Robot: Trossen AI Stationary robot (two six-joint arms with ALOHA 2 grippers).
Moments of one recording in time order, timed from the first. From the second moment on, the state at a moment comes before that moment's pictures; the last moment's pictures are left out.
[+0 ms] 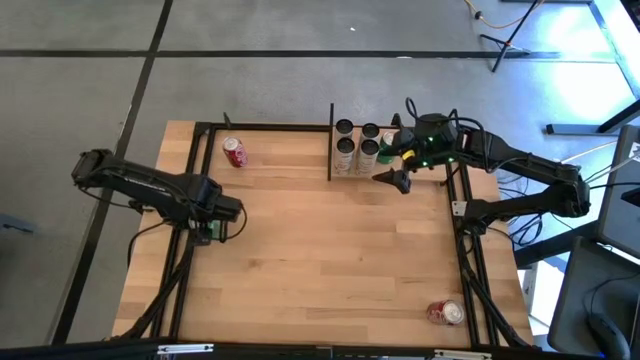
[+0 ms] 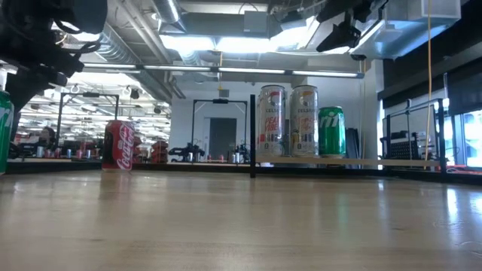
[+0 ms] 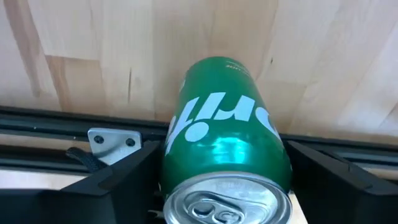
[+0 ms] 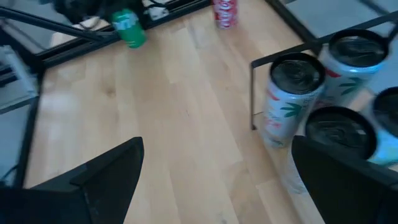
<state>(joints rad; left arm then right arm) -0.15 1.09 0.77 -1.45 0.05 -0.27 -0.32 1.12 1.18 -0.70 -0.21 0.13</state>
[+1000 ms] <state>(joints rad) -0.16 1.67 1.55 -1.43 -0.02 -0.34 0.10 1.07 1.14 -0.85 0.05 0.14</state>
